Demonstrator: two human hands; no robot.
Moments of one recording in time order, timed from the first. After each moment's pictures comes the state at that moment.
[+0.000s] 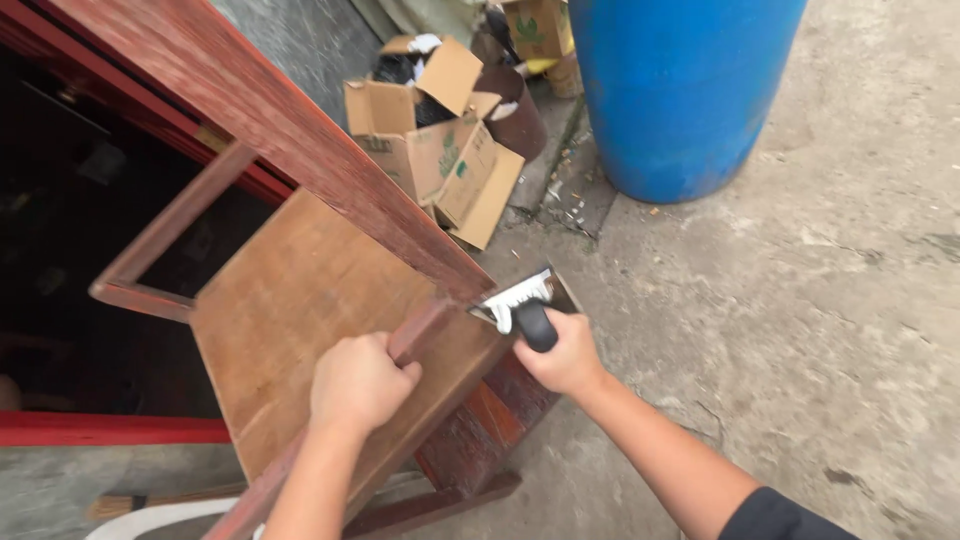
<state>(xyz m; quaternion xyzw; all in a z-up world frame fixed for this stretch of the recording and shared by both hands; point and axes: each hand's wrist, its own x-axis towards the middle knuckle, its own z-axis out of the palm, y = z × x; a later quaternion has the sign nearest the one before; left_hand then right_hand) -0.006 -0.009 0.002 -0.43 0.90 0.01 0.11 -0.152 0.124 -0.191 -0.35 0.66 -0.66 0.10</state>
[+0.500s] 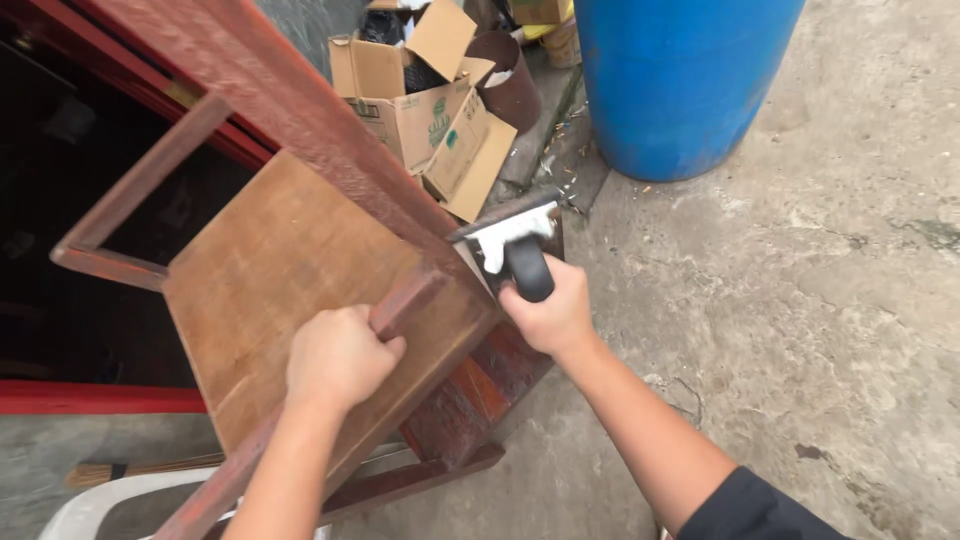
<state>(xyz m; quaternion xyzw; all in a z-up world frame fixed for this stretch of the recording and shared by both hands) -0.001 -0.004 0.001 -0.43 0.90 -0.01 0.10 -0.155 0.124 -0.161 -0.30 0.63 -0.71 0.09</state>
